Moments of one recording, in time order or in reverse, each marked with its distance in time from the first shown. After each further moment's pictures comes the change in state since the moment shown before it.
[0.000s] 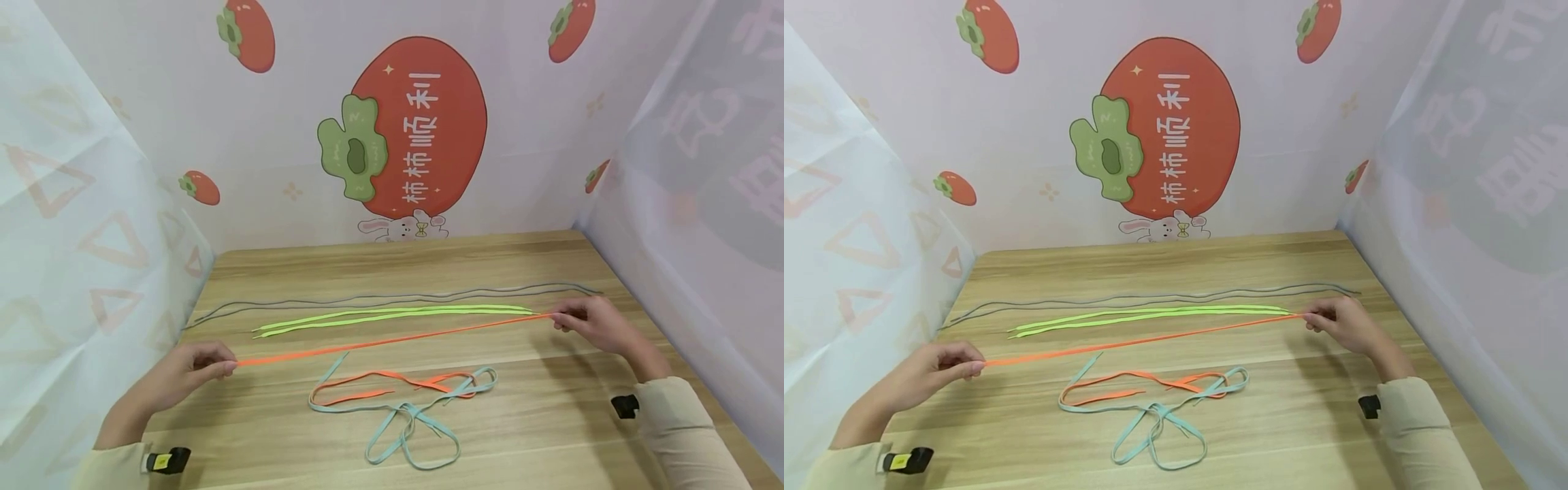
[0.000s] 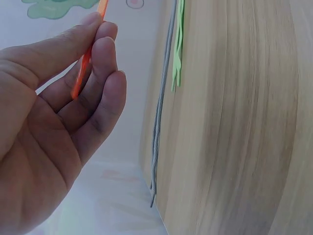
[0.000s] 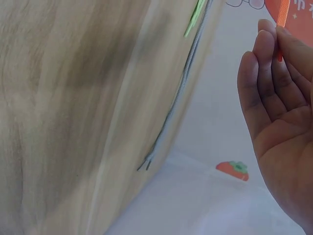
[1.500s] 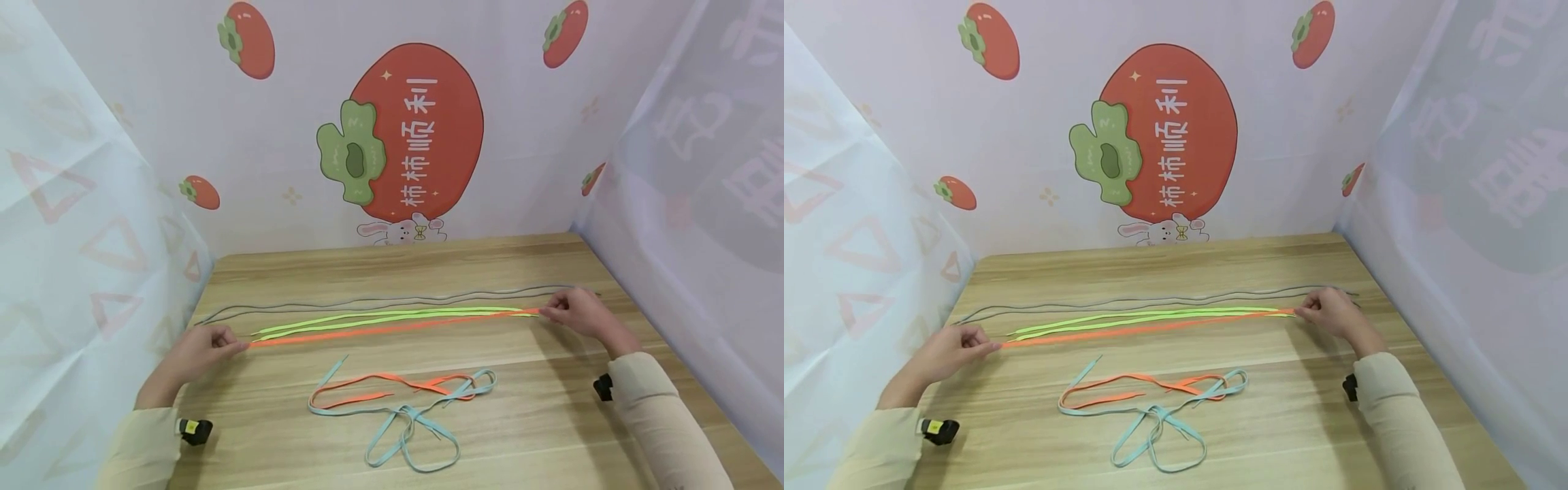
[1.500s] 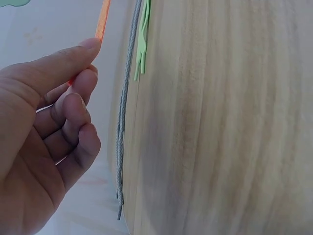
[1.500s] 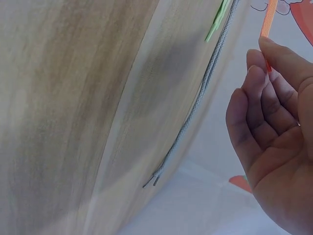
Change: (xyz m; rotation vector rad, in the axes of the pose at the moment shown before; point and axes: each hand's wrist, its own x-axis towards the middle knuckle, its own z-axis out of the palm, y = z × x) left_hand 0.038 -0.035 0.001 0.240 0.048 -0.306; right_hand 0.032 0.012 0.006 -0.072 -0.066 0.201
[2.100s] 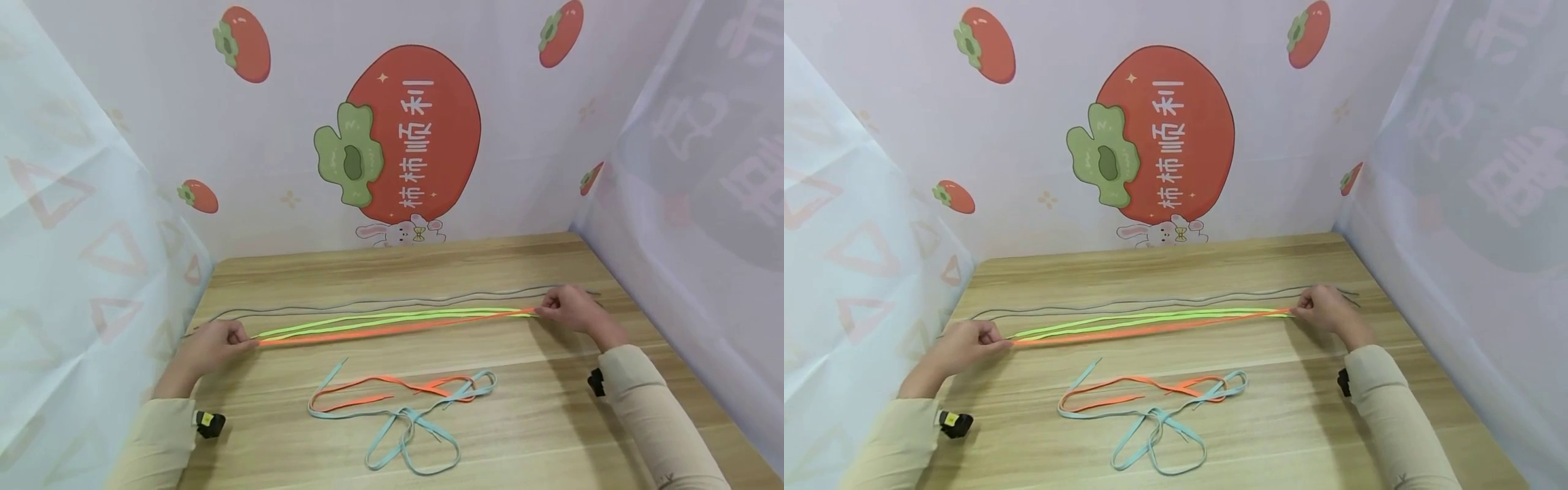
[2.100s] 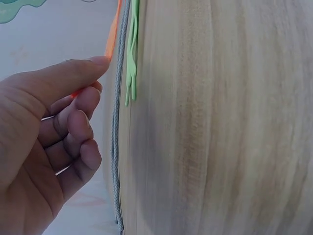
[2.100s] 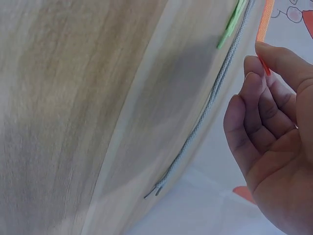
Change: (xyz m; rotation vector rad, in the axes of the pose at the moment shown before) left_hand 0.023 0.010 0.008 0.102 0.005 0.077; right_hand 0.016 0.007 0.008 -0.035 -0.024 0.006
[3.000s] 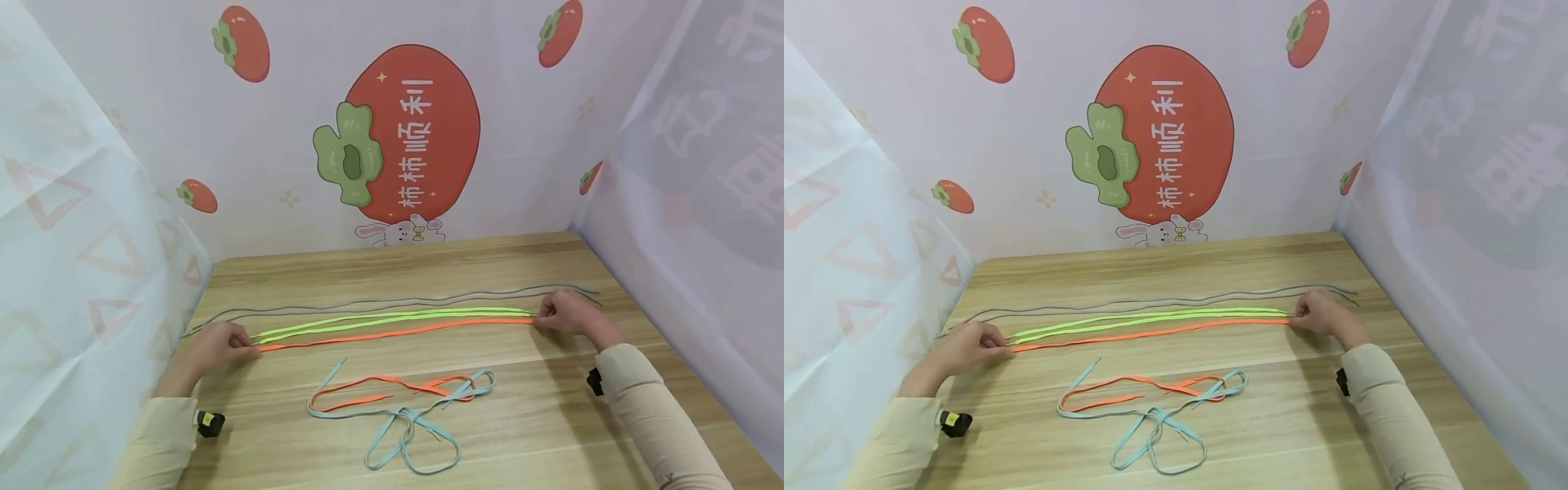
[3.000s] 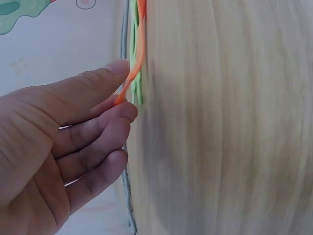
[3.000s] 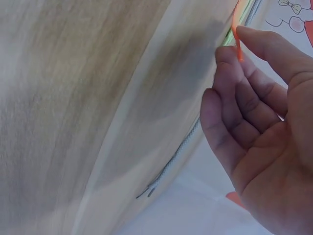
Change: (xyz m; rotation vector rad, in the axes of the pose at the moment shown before) left_hand -0.002 0.012 -0.005 0.028 -0.078 0.039; right_hand -0.001 -0.009 0.000 -0.059 -0.135 -0.012
